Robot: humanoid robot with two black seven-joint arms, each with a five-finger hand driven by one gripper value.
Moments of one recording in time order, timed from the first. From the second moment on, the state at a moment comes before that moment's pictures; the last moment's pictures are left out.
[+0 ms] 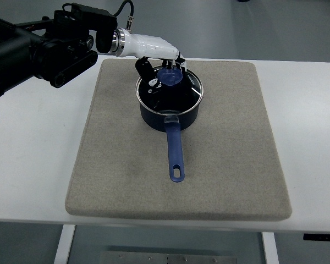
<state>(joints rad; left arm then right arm) -1.48 0.18 0.15 -0.54 1.36 -0.23 -0.61 0.02 0.00 -0.06 0.21 -0.01 -0.14 0.17</state>
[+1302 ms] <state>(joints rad) -1.37 0.45 0.21 -0.48 1.35 -0.20 -0.61 0.02 0.00 -0.06 0.21 -0.01 -0.14 0.17</state>
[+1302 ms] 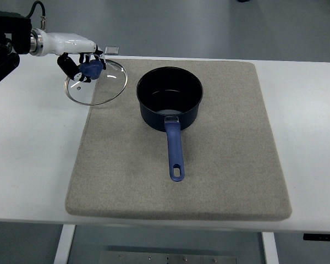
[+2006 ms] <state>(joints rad) -1.28 0.39 0.19 -0.46 0.98 -0.03 -0.61 0.02 0.00 -0.06 0.21 -0.01 -0.14 0.17</state>
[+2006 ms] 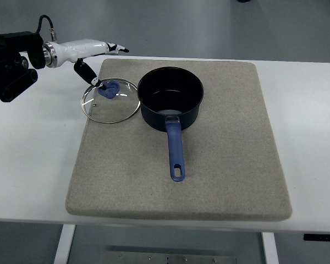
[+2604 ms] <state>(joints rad) -1.13 0.30 0.02 -0.35 0.32 0.10 -0.61 0.02 0.00 -0.06 0.21 -0.01 -0.14 0.17</state>
